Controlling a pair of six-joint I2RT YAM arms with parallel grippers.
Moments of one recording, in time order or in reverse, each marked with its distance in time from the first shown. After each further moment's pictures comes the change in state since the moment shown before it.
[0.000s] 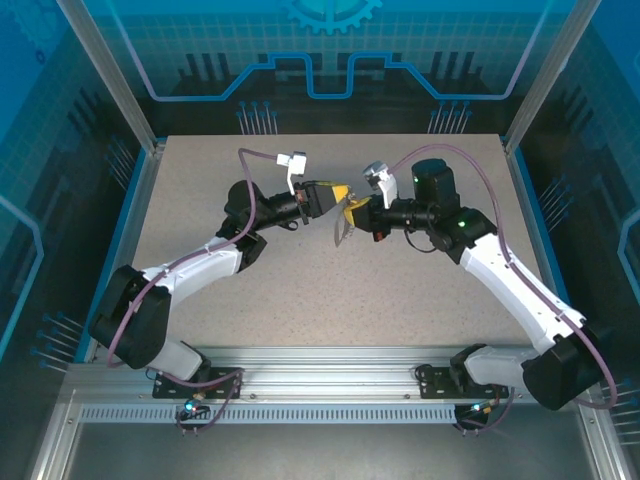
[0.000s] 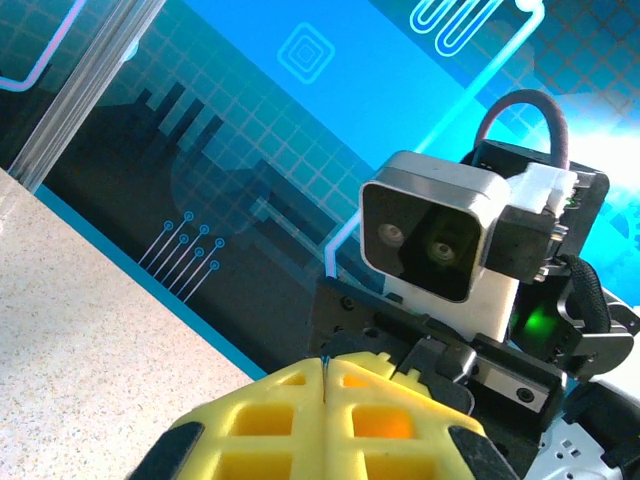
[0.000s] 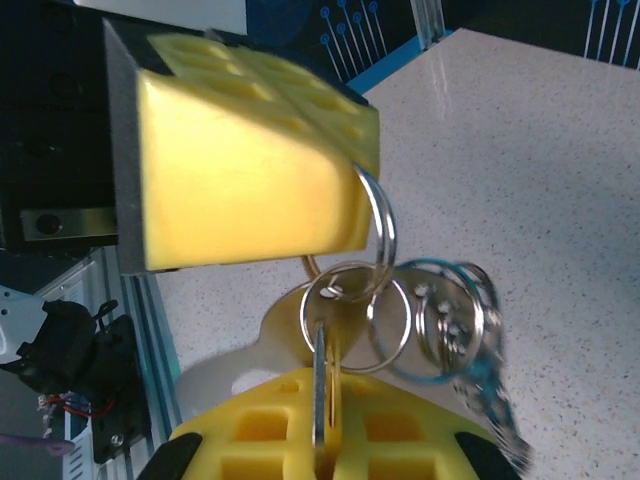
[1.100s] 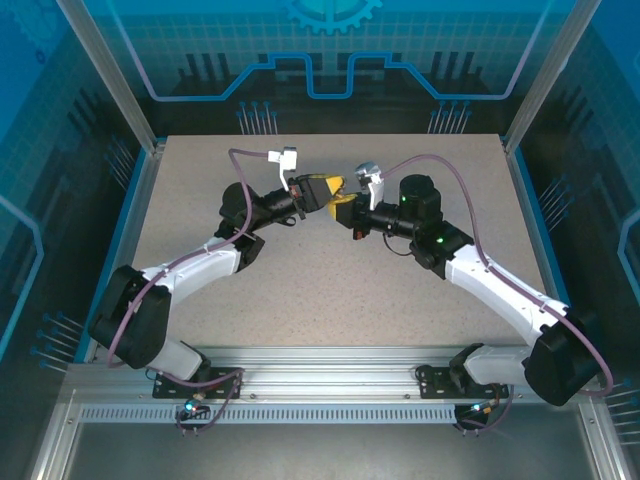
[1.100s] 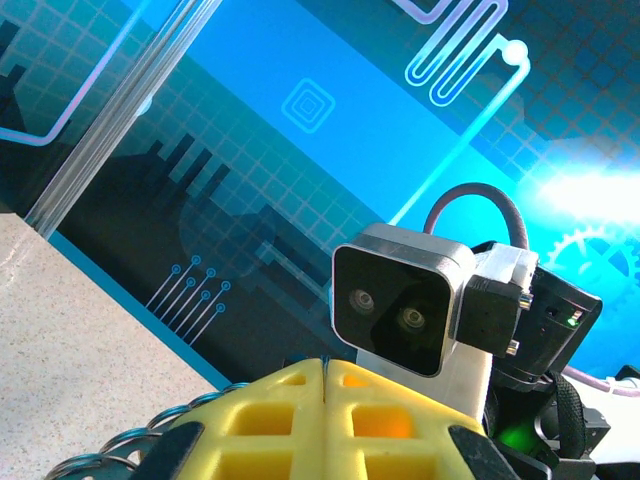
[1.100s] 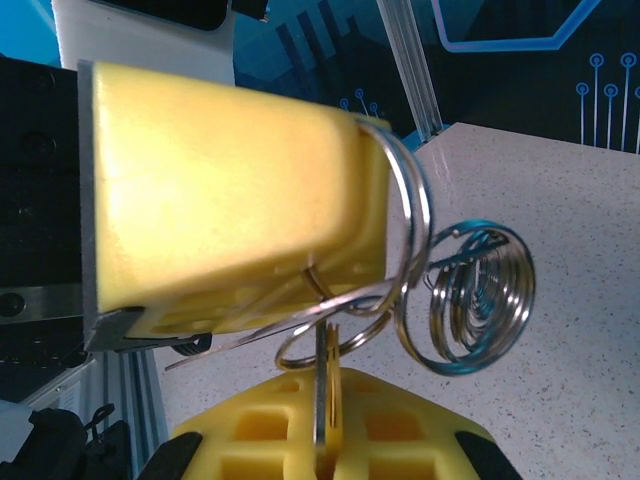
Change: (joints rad) left arm 0.014 0.000 -0.014 0.090 -0.064 -0.036; right arm 0.102 0.013 -0.186 0.487 0.130 0.224
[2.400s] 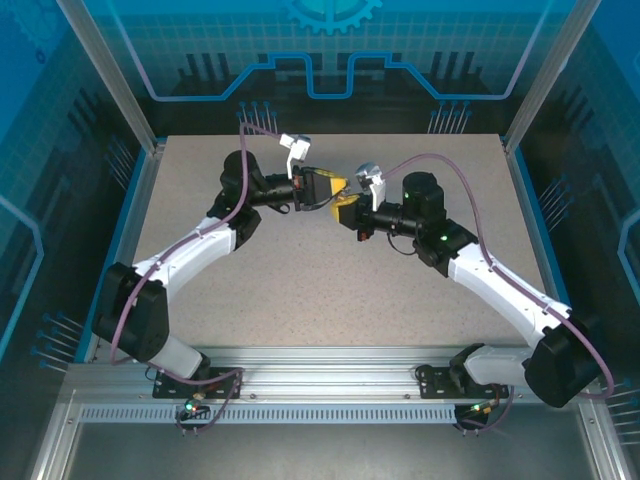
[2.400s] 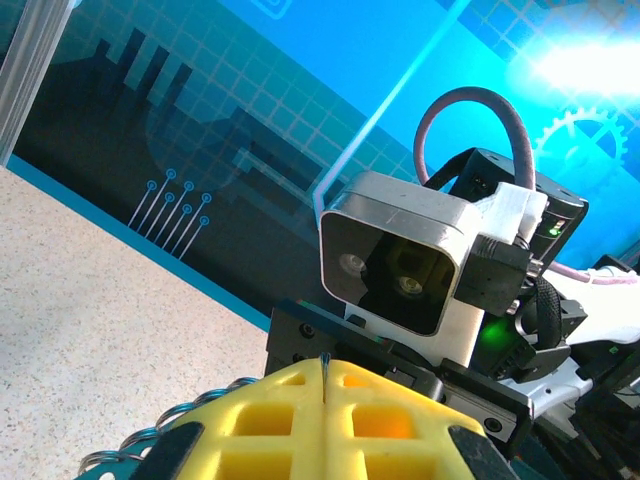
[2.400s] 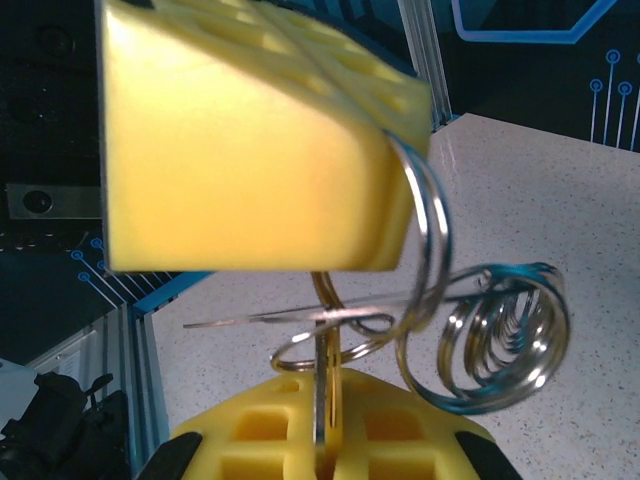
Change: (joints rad) left arm 0.063 0.029 0.206 -0.361 0.307 0.178; right arm -0.025 -0.011 0.014 -0.063 -0.052 -0.070
